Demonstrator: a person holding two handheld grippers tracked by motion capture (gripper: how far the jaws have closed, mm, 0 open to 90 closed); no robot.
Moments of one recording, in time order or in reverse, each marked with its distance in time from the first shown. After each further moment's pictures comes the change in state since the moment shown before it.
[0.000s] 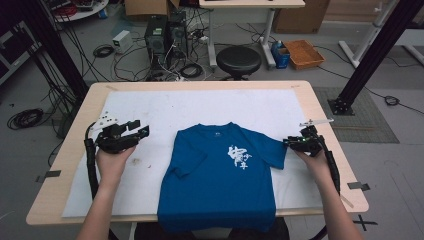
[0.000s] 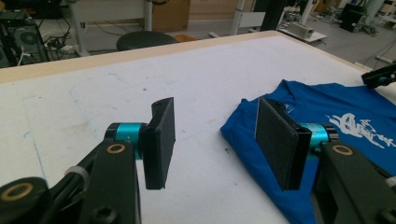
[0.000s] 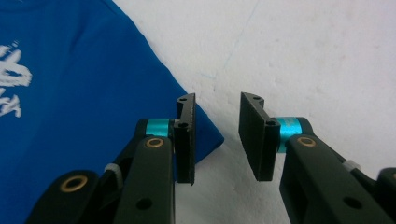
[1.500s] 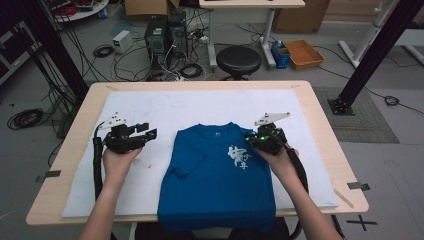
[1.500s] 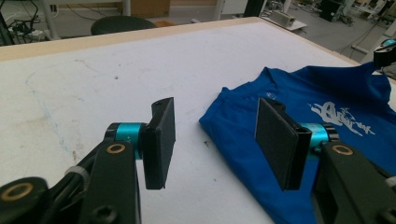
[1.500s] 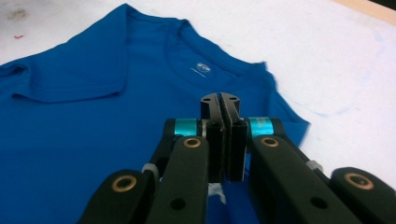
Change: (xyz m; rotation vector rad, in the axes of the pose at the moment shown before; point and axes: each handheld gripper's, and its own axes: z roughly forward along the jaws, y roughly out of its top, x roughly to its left) left arm -0.005 -0.004 0.018 0.054 -0.077 -0.009; right arm 0.153 0.061 -0.012 -0.084 0.102 -0.272
